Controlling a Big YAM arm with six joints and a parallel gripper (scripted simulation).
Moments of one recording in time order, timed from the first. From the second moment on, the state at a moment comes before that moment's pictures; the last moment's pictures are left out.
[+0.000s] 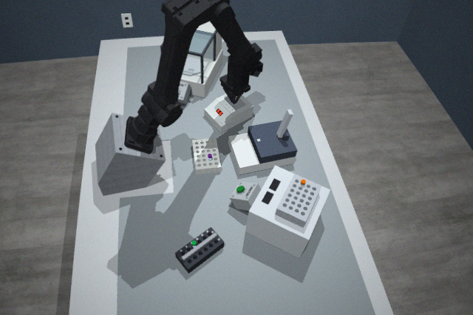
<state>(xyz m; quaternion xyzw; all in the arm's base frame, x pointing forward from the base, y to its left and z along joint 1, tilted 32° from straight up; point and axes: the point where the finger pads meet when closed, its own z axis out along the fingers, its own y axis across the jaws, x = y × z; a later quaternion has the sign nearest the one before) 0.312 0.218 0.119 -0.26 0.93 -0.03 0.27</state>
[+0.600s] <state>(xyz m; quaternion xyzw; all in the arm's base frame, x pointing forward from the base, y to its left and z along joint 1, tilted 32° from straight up) 0.312 0.218 0.119 -0.26 0.93 -0.03 0.27</state>
